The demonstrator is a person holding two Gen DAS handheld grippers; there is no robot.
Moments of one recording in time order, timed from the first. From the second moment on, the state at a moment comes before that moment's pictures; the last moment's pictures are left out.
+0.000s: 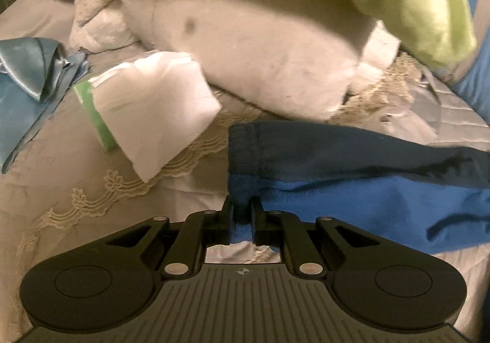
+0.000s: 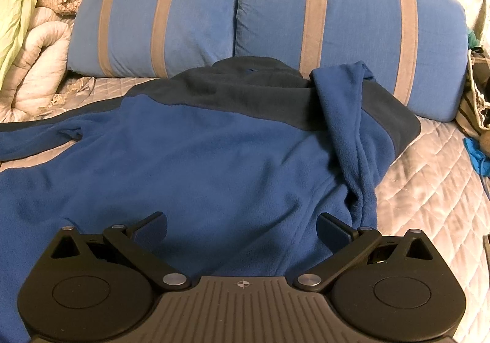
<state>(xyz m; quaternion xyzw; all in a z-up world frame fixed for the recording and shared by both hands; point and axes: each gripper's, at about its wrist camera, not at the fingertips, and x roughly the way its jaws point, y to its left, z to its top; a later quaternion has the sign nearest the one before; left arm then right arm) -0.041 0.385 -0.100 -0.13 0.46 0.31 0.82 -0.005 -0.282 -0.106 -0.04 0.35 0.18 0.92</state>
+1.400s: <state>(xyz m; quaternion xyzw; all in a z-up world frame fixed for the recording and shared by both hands) -0.065 0.127 -0.130 -0.20 0.39 -0.22 0.87 -0.005 -0.289 -0.105 -0.03 0.34 0.18 0.92</state>
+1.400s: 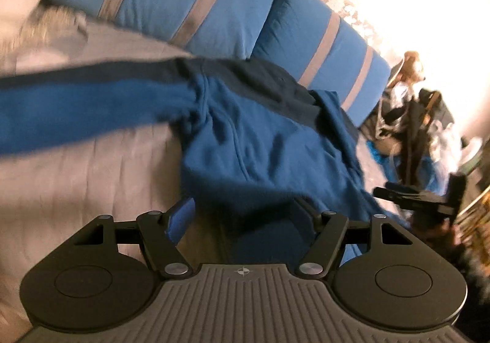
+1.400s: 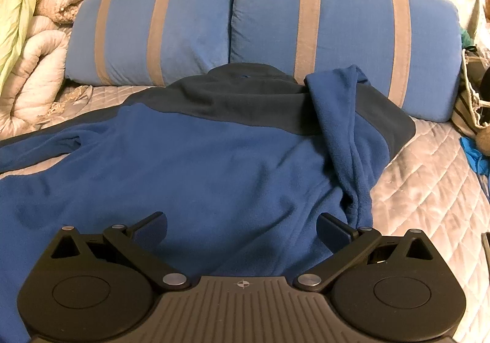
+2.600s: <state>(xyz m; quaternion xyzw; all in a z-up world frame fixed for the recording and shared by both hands) -0.161 0.161 -0.093 -0.26 0.42 -0.06 0.87 -0.008 -0.291 -0.104 -0.02 0.34 0.18 0.92</state>
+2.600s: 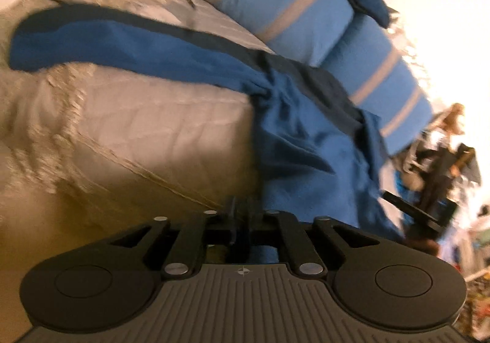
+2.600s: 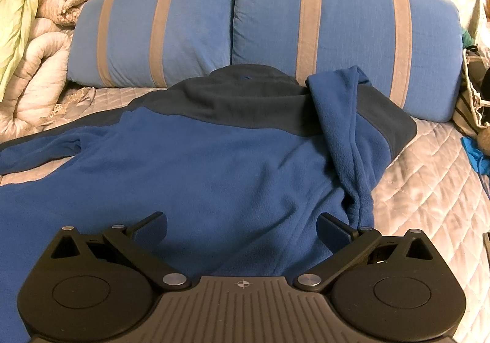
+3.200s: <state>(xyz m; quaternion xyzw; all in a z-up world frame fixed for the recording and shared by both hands) -0.081 -0.018 -0.065 0.00 0.29 -0.07 0.95 -0.010 -0.290 -0.103 -0.02 0.33 0.18 0.93</state>
